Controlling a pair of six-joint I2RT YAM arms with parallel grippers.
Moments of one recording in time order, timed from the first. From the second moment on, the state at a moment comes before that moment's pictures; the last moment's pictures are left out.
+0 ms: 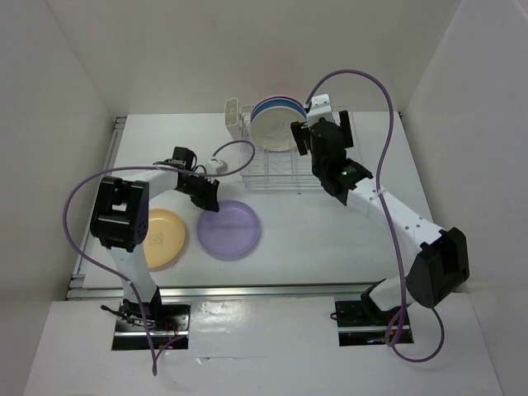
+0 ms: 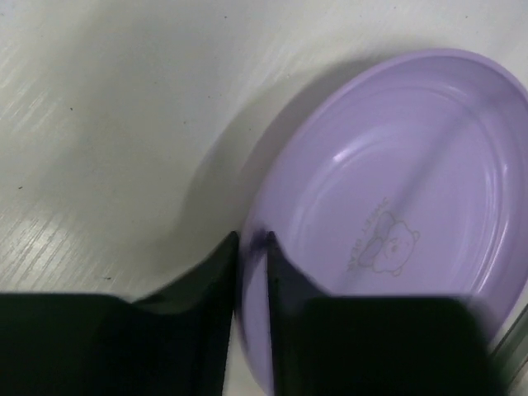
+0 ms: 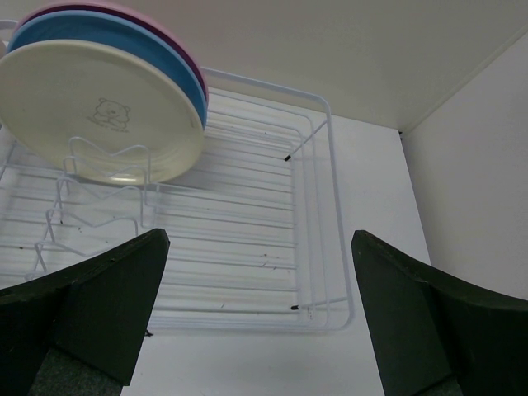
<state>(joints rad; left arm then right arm) -0.13 1.91 1.18 -0.50 0.65 0.47 0.55 1.42 1.21 -0.01 0.65 -0.19</state>
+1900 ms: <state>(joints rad) -0.43 1.87 1.31 0.86 0.17 0.91 0.55 1.42 1.20 -0.05 0.65 -0.14</state>
